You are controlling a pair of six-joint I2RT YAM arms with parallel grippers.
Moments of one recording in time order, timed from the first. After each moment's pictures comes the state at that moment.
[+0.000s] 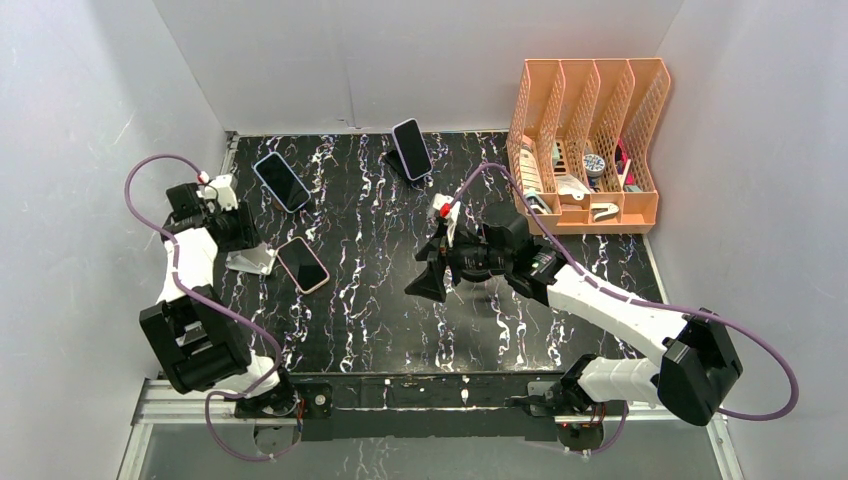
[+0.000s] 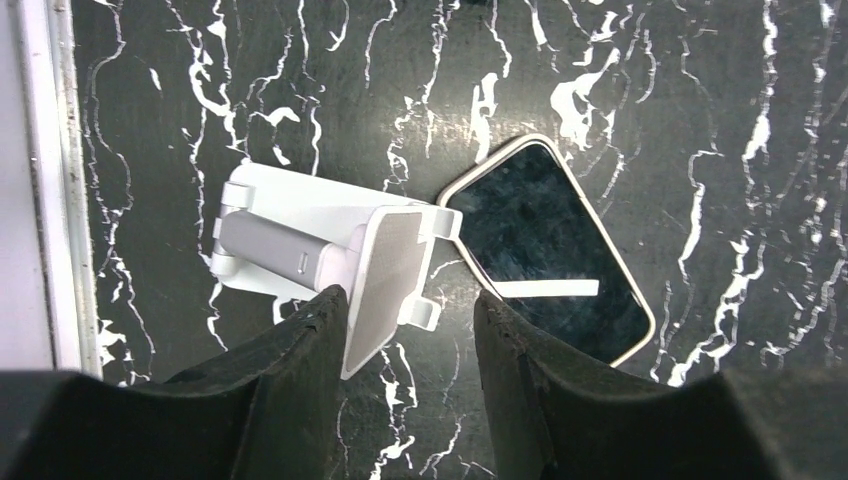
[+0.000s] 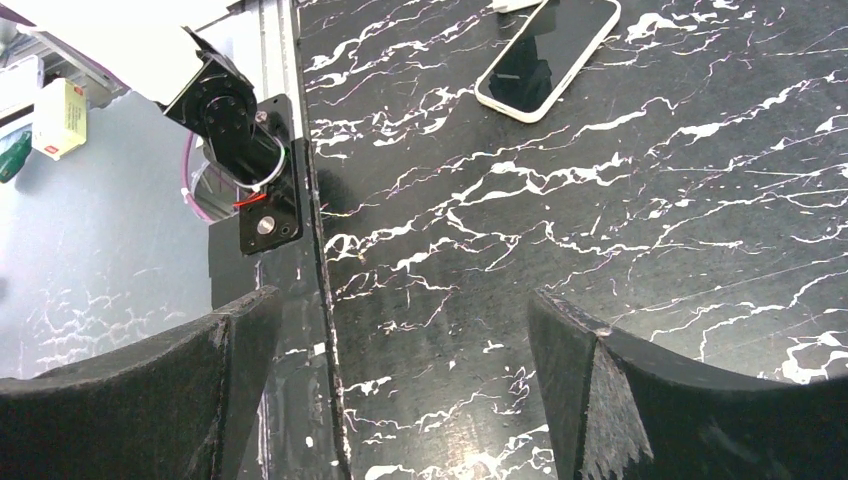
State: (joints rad) left arm 0.44 1.42 1.03 -0.55 0.37 0.23; right arm 0.81 1.22 0.85 0.06 -0.65 0.13
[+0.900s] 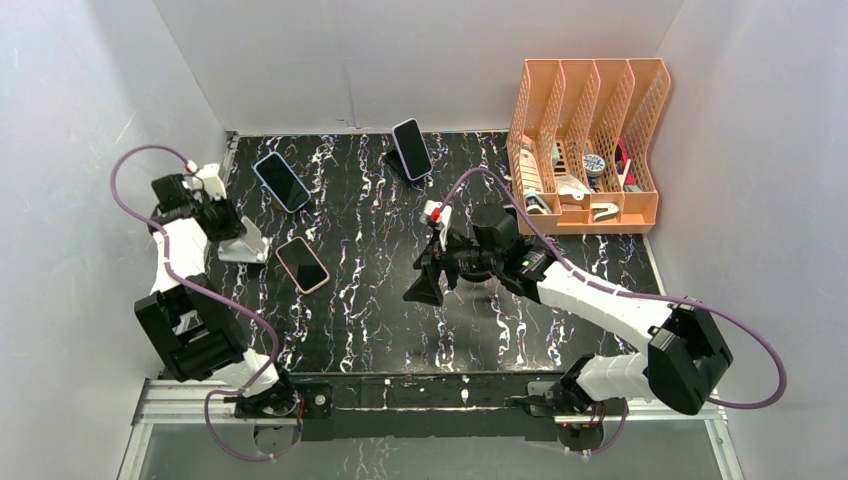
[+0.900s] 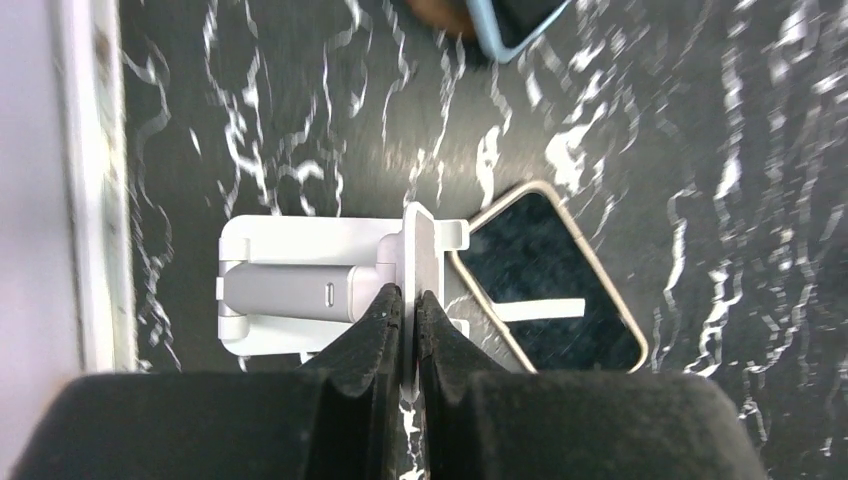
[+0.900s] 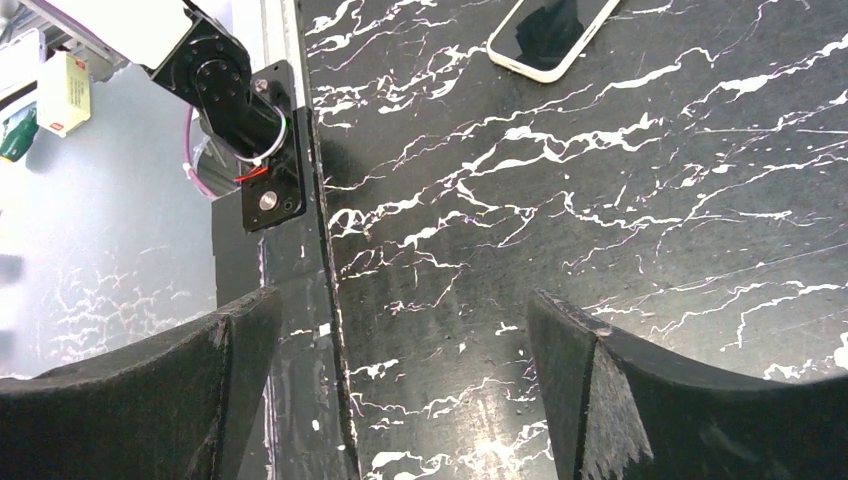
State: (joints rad) left arm 0.48 1.48 1.08 -0.53 0.40 0.25; right arm 0.82 1.27 0.85 0.04 -0.67 0.13
